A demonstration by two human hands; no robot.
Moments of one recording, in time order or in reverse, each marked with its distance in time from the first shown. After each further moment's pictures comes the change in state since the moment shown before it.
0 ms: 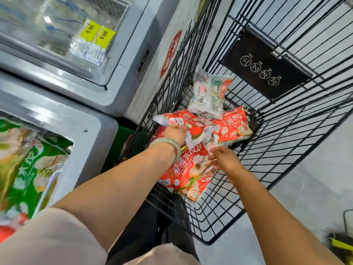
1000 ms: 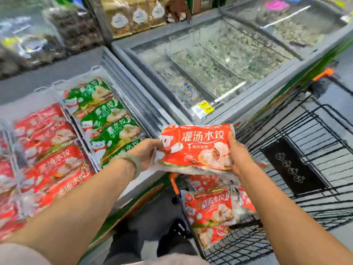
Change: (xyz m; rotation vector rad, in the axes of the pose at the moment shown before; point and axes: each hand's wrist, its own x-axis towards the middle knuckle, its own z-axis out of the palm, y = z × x) left_hand -0.257 -0.033 -0.244 -0.650 -0.104 0.209; right_hand -0.198 -0.169 0.077 0.090 -0.192 -0.470
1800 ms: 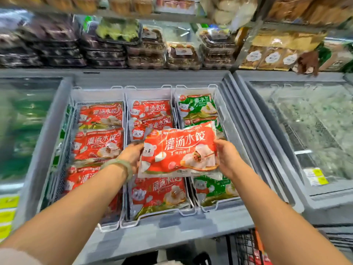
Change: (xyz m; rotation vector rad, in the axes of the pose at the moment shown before) left_hand -0.150 -0.003 -0.400 -0.426 0.565 0.382; right_hand -0.137 0.008 0.428 -0.197 -0.690 0.086
